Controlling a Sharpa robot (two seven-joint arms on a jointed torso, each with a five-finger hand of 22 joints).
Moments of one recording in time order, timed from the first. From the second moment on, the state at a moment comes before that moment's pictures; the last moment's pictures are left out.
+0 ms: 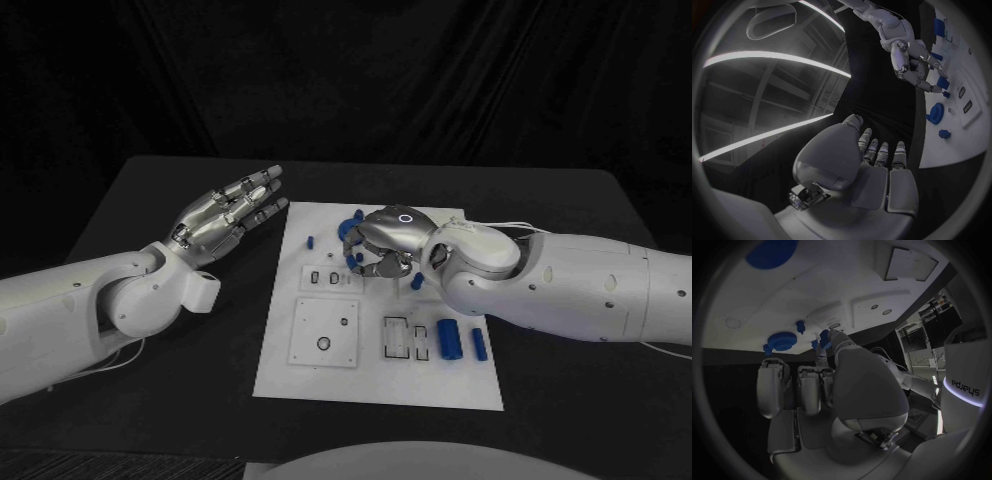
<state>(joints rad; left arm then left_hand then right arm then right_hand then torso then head) 1.24 -0.95 -0.21 1.48 -0.04 0.19 0.64 1.48 0.24 0.00 0.21 0.66 0.36 0.05 0.05 0.04 0.01 0.02 0.17 0.02 0.00 0.06 0.00 0.00 0.17 0.00 0.17 0.00 0.00 1.27 -0.70 -0.21 1.58 -1.70 -0.37 -0.13 1.44 -0.09 0.14 0.17 0.42 0.89 0.08 0.36 0.38 1.47 0.00 1.57 1.31 1.47 -0.07 1.57 1.31 0.04 1.46 0.04 1.41 1.31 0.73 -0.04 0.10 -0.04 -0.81</state>
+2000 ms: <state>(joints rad) 1.24 -0.95 -0.21 1.48 -0.04 0.19 0.63 1.48 0.24 0.00 0.21 0.66 0.36 0.05 0.05 0.04 0.01 0.02 0.17 0.02 0.00 0.06 0.00 0.00 0.17 0.00 0.17 0.00 0.00 1.24 -0.70 -0.20 1.56 -1.71 -0.28 -0.15 1.39 -0.09 0.16 0.12 0.31 0.76 0.10 0.21 0.30 1.46 0.00 1.57 1.31 1.47 -0.06 1.57 1.31 0.04 1.46 0.05 1.42 1.31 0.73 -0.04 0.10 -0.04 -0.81</state>
